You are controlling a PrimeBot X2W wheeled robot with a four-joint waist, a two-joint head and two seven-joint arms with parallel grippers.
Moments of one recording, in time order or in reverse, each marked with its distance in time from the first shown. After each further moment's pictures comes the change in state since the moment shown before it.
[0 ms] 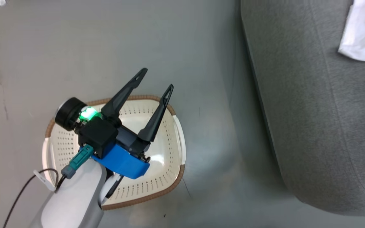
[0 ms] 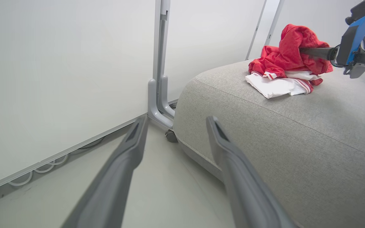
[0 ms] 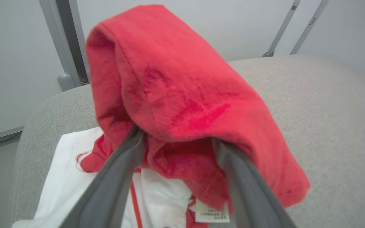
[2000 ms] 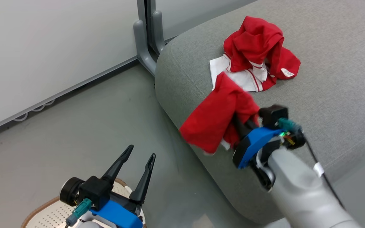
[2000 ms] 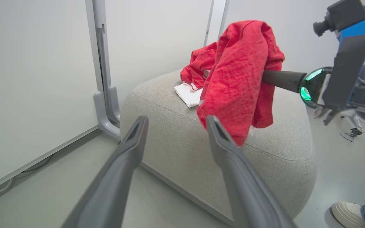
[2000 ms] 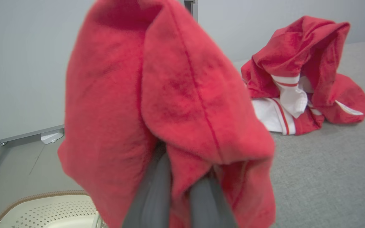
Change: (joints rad) left arm 0.351 -0.053 0.096 0.105 -0.034 0.000 0.000; right arm 0.188 0.463 0.700 0.041 0.173 0.000 -0.045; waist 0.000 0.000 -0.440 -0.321
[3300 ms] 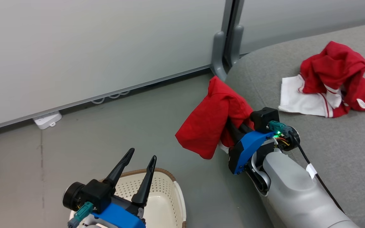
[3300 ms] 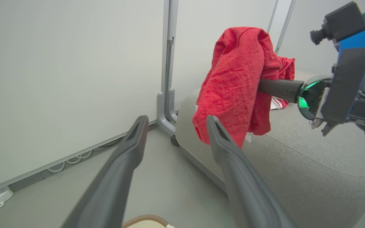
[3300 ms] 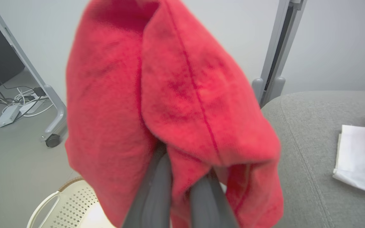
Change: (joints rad) left arm 0.023 -0.033 0.025 0.001 -0.001 0.000 0.000; right arm -0.027 -0.006 0.096 0.033 0.024 0.000 0.000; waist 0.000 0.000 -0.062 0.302
